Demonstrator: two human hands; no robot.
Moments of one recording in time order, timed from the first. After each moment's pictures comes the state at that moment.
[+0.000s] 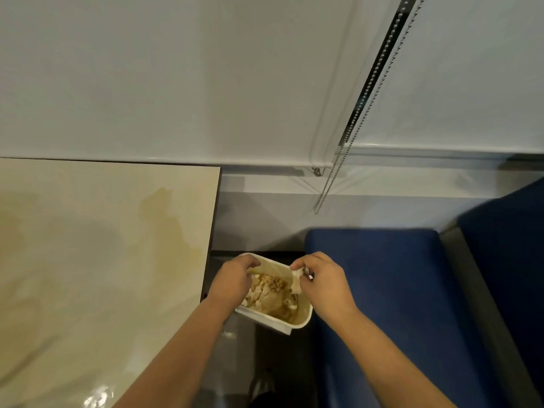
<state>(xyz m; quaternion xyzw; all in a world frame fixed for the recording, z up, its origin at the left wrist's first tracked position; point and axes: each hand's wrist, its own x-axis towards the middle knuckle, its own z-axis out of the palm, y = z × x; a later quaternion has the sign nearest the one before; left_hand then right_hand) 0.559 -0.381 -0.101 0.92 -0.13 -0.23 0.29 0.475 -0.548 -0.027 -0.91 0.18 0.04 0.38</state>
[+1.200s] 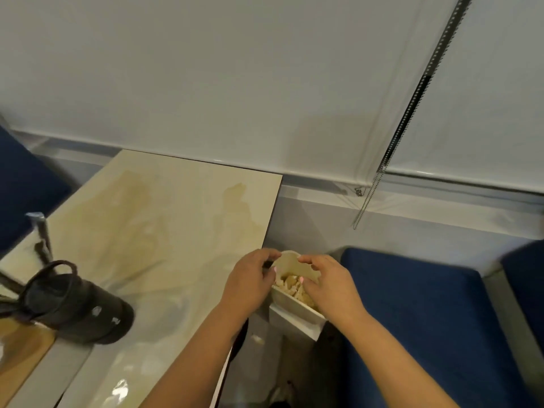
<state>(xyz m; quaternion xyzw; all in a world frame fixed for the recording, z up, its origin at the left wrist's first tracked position) 0.430 -0.304 0.020 0.91 -0.10 -0.04 0.40 0.393 -0.469 0.036 -0.93 0.05 0.03 0.37</state>
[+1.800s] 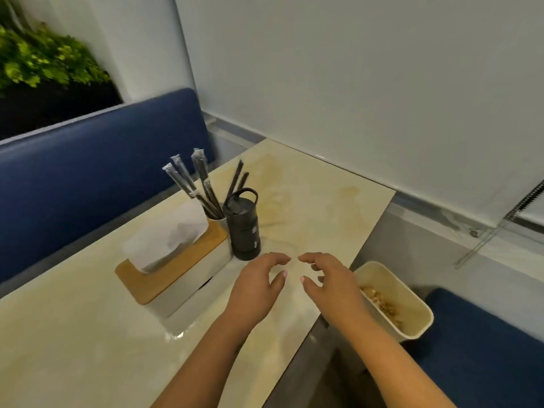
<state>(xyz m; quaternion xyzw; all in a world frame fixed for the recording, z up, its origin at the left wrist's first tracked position) 0.258 -0.150 0.059 0.91 0.09 0.07 0.40 0.297 -0.304 0.076 -0.89 -0.19 0.06 0.41</state>
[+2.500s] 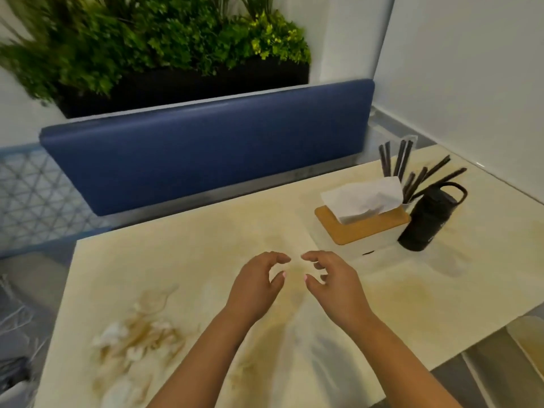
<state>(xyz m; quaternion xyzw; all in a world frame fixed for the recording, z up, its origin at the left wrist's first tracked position) -0.028 0.051 0.055 0.85 0.30 0.17 0.39 0.087 -0.074 0.075 -0.80 -0.40 0.15 0.42</state>
